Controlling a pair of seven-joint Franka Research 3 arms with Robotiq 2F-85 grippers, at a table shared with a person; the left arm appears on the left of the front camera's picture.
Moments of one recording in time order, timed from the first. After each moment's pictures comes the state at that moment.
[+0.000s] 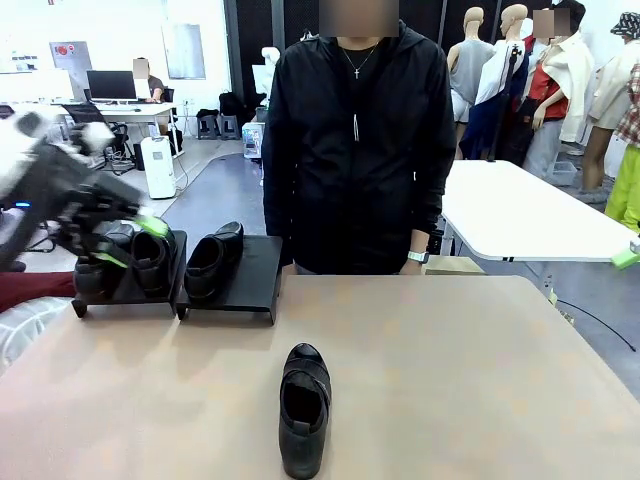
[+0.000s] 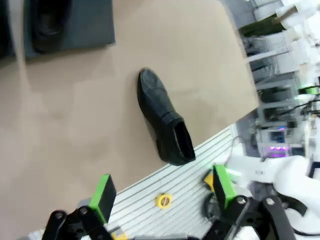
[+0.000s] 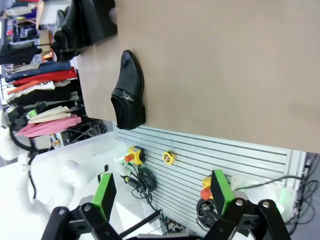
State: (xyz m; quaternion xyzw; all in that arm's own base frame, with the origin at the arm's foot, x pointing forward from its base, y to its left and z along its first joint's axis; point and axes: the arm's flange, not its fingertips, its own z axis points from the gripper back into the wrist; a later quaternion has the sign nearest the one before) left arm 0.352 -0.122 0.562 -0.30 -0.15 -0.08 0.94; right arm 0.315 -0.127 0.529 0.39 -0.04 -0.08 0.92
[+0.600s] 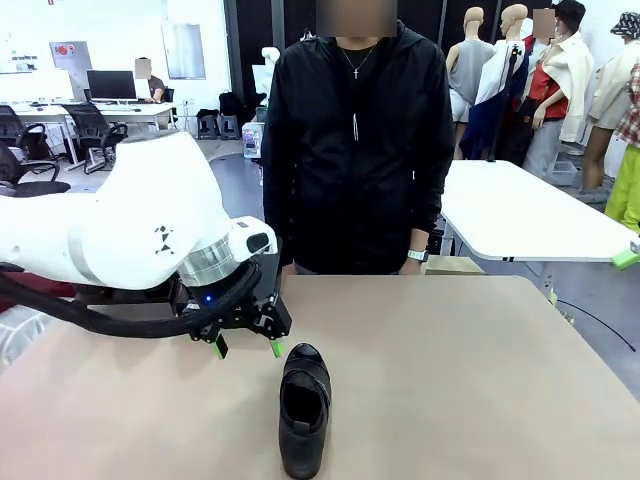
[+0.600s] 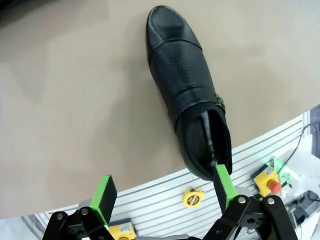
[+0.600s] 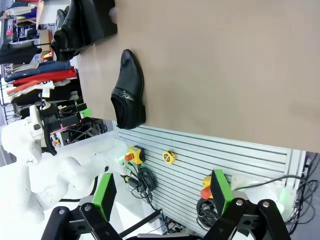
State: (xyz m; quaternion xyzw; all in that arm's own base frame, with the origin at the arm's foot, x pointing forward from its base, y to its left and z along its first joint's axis) left arm 0.340 -0.286 0.450 -0.11 -0.08 -0.10 0.99; right arm 0.315 -0.127 0.530 0.39 -0.03 -0.08 0.92
